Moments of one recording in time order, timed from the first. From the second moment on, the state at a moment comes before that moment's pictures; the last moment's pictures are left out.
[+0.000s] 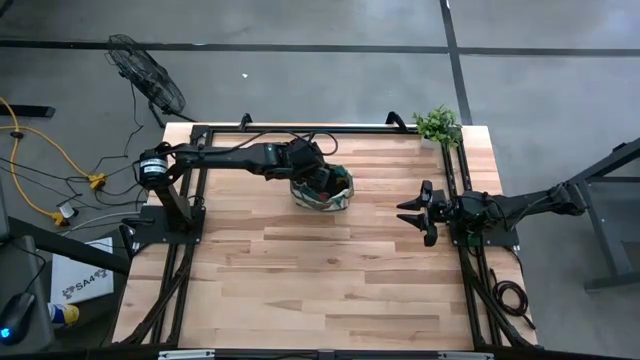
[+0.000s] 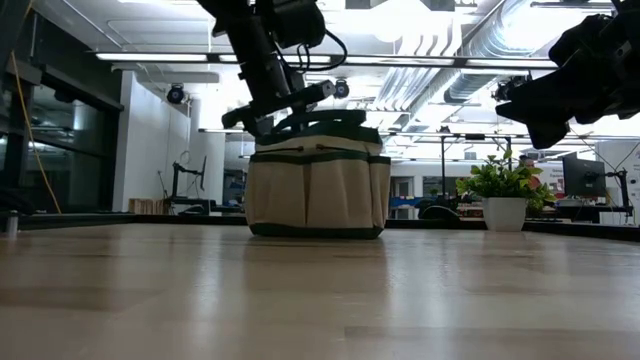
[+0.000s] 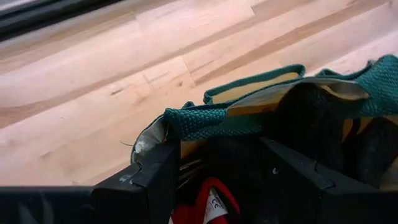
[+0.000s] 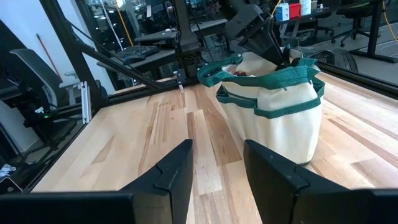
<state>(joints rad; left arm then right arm) 0.23 1.72 1.36 -0.65 -0.36 -0.82 0.14 0.20 0.01 0.11 0.21 0.27</state>
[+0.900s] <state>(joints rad) 0.24 1.75 1.36 -0.60 -0.47 -0.85 0.14 0.20 0.01 0.11 0.21 0.26</state>
